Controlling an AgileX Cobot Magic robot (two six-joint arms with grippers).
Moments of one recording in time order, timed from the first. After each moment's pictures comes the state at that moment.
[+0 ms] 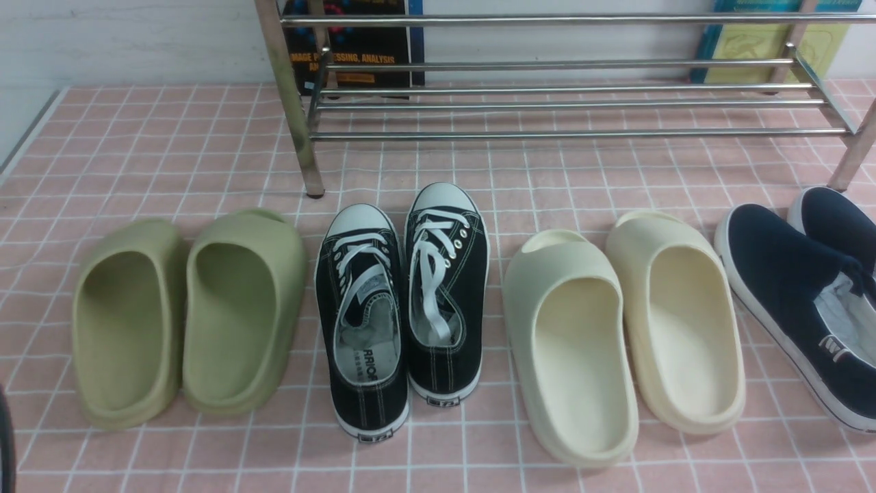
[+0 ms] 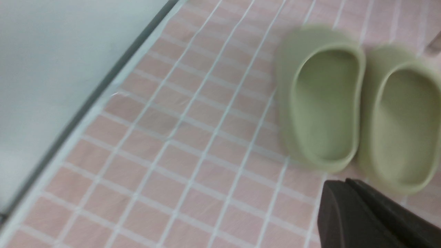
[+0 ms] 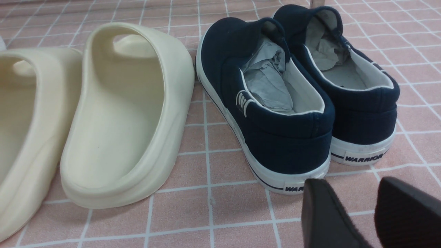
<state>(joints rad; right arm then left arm) -0.06 -0.01 0.02 -0.01 0.36 0.11 0.00 0.47 -0.76 0.31 1.06 -0.41</state>
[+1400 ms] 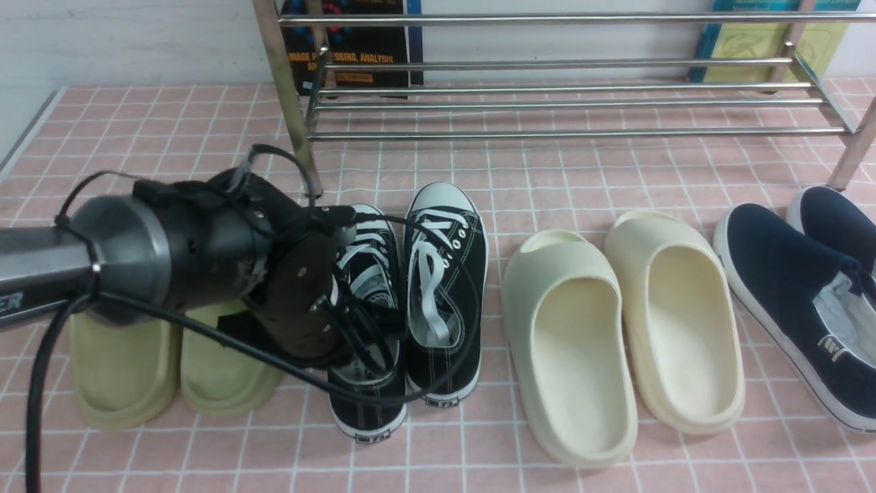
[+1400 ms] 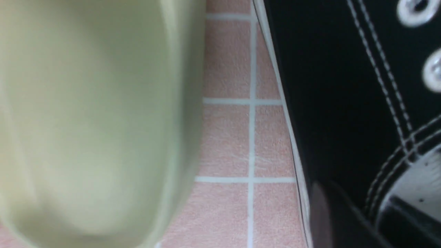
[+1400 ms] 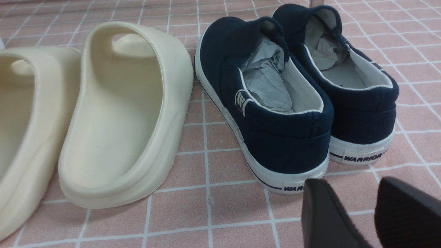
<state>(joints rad) -0.06 -0.01 0.02 -0.01 0.36 0.11 -0.56 1.67 -1.02 0.25 0.62 -0.71</state>
